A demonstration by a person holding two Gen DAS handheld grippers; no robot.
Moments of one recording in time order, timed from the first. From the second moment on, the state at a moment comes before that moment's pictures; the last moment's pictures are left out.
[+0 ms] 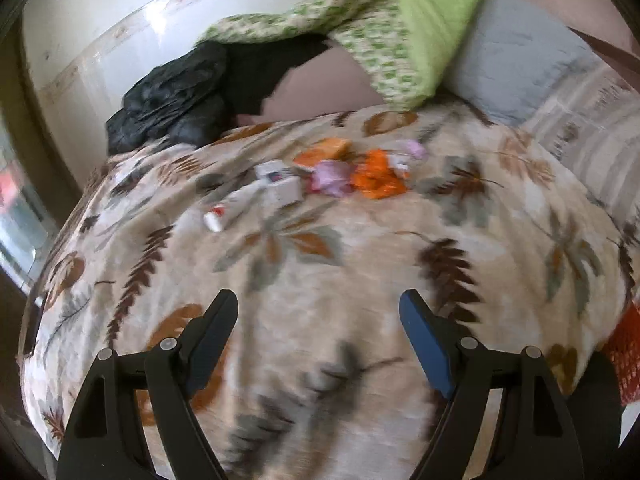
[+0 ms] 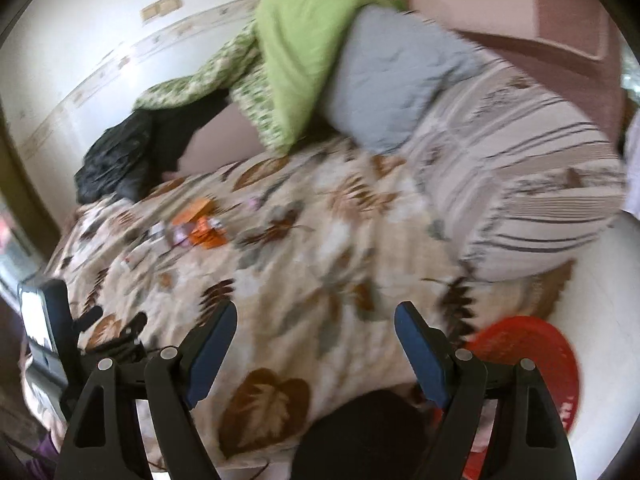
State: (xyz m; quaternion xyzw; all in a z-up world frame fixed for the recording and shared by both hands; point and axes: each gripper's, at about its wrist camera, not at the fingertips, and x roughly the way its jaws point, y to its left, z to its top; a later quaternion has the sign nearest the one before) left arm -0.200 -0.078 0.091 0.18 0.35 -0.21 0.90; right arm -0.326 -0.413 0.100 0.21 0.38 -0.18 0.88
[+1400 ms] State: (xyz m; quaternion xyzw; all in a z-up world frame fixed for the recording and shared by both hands) left arm 0.046 -0.042 0.033 0.17 0.47 -0.17 0.85; right arm -0.109 -0.359 -0.032 0.19 0.46 0.01 0.87
